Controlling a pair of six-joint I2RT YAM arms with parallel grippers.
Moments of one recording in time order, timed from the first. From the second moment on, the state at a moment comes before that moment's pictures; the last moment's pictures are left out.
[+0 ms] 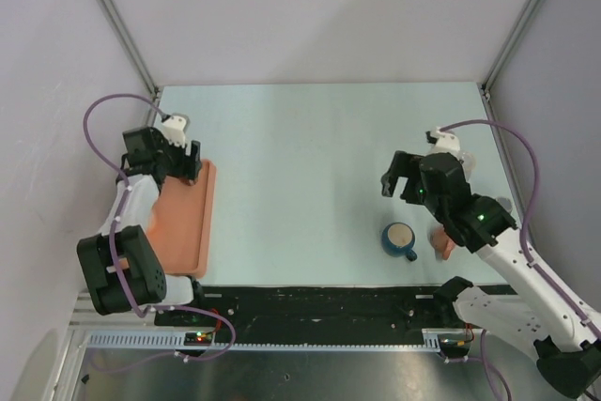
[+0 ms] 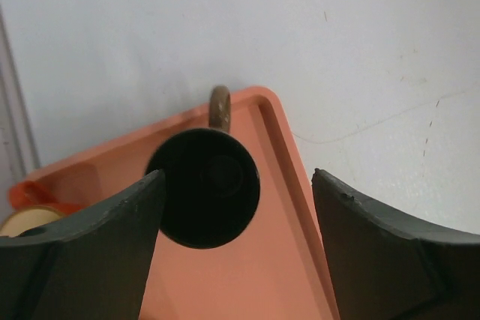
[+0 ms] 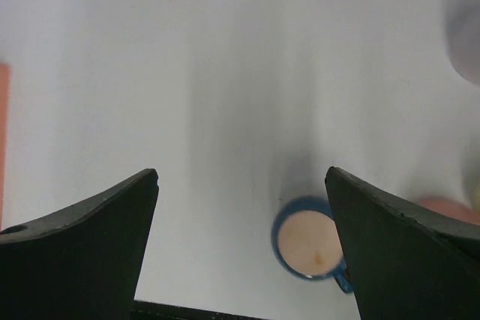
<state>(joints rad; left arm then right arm) 0.27 1.35 0.85 -0.20 0.40 0.40 0.62 0.86 0.95 -0.61 0.31 0.51</state>
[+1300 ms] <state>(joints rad) 0.22 1.24 1.28 -0.62 0.32 0.24 -0.23 1.55 0.93 -0.36 -0.02 -0.36</state>
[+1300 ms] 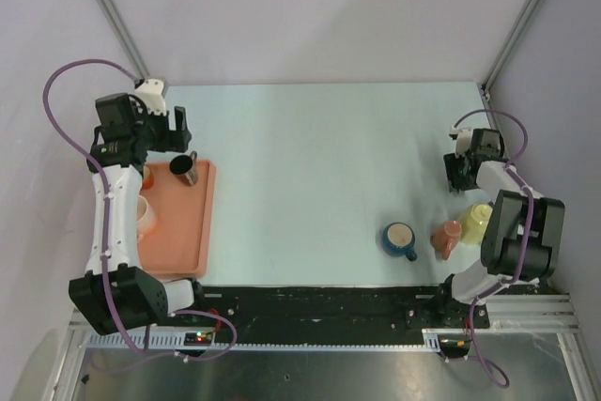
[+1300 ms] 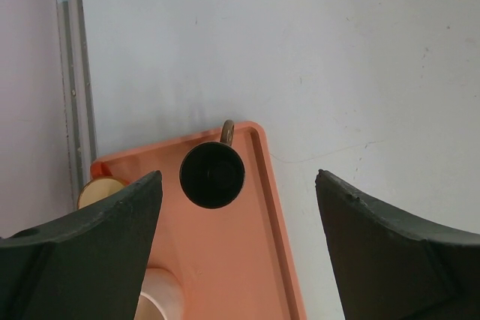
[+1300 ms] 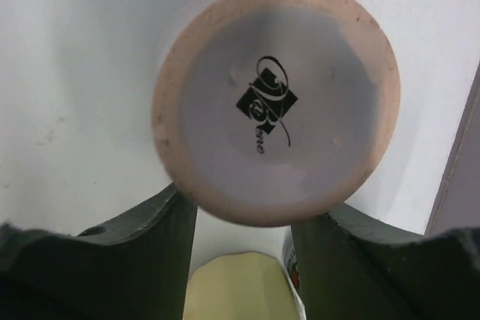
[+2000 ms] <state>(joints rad) 0.21 1.24 1.30 -0.66 0.34 0.22 -0.22 1.59 0.99 -0.33 -0.07 -0.32</state>
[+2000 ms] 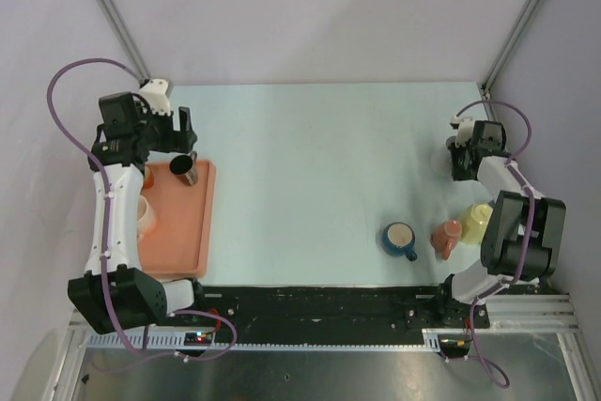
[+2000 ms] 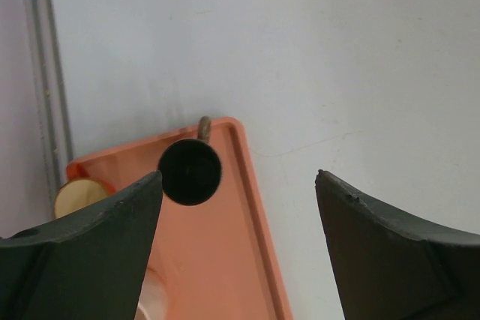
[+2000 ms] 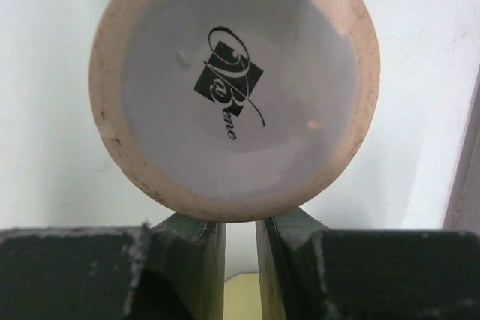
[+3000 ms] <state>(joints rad) -0.21 1.32 1.68 -0.70 0.88 -0.30 0.67 1.32 1.10 0.37 -0.37 0.66</state>
